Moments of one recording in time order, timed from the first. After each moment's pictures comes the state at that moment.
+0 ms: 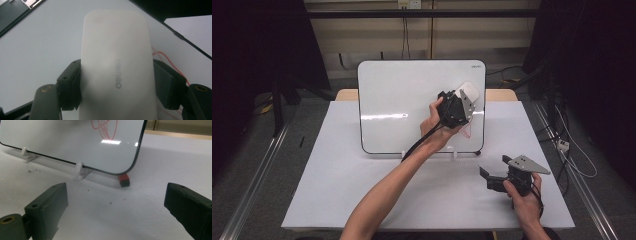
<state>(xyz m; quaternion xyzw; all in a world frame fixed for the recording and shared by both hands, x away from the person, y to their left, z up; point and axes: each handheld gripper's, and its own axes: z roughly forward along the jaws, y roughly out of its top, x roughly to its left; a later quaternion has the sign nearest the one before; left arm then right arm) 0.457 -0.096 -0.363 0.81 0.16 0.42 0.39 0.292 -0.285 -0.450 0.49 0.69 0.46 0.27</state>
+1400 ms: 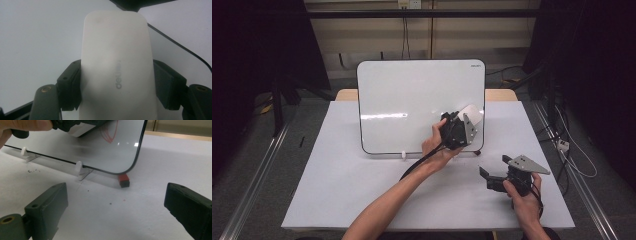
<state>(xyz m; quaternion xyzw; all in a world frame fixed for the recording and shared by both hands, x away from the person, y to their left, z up) 0.423 -0.098 -0.401 0.82 0.13 0.40 0.38 0.292 -0.284 -0.449 0.49 0.69 0.46 0.27</state>
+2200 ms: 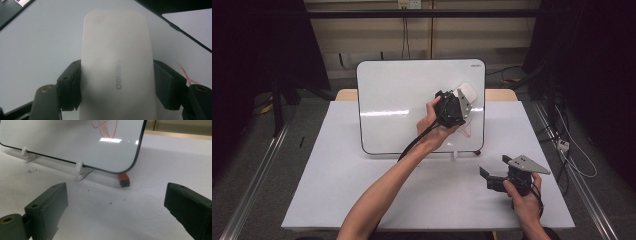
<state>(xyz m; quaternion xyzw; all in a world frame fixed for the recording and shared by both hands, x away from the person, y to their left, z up) 0.461 -0.087 -0.355 0.82 0.16 0.41 0.38 0.292 -0.285 -0.450 0.49 0.69 0.46 0.27</state>
